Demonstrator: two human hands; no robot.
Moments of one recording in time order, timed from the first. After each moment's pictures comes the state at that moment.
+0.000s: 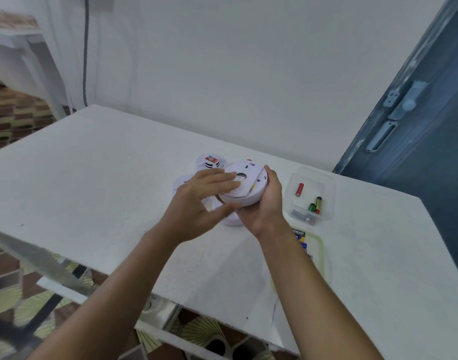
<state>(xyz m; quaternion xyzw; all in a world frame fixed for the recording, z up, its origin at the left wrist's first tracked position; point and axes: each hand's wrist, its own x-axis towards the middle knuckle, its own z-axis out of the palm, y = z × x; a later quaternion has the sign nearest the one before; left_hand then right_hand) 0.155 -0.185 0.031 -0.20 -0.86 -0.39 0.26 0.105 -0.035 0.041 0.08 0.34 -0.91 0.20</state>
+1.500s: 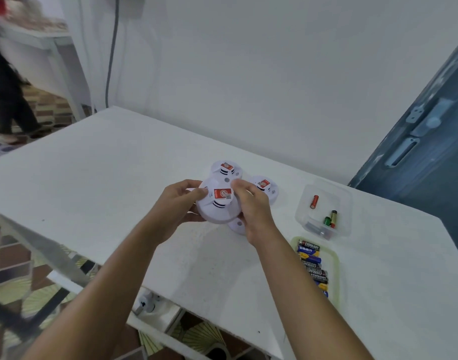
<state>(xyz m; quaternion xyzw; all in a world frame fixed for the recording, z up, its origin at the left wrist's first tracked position) 0.151 -0.238 0.026 0.12 -0.68 -0.73 -0.02 0.093 -0.075 0.014 0.08 0.63 -0.76 0.15</state>
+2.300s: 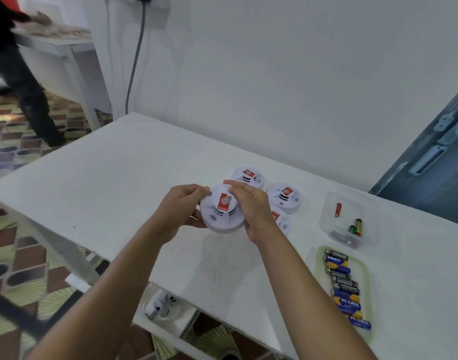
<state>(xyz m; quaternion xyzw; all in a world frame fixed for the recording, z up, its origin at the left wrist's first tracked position) 0.152 -0.290 0.031 0.13 -0.72 -0.68 -0.01 0.092 -0.135 0.017 0.01 0.66 -0.74 0.14</state>
